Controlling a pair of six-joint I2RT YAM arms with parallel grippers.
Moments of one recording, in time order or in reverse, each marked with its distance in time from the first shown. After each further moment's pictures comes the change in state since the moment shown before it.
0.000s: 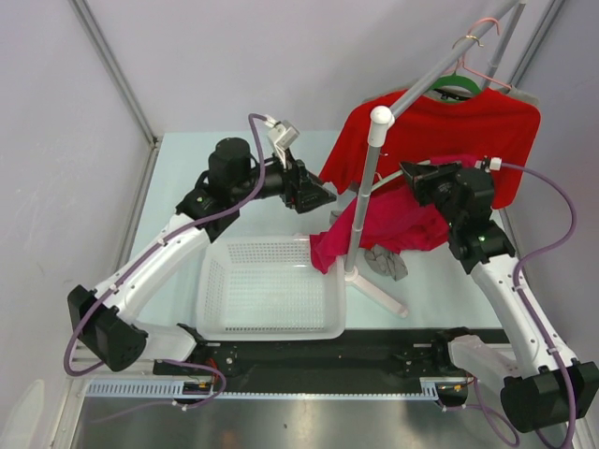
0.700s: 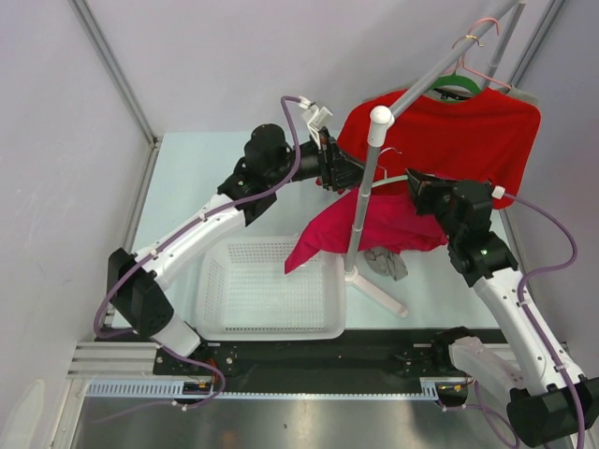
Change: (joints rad) left arm -0.101 0.237 0.166 0.301 -0.003 -0.152; right arm 0.055 -0.088 -0.057 -0.081 0.133 0.350
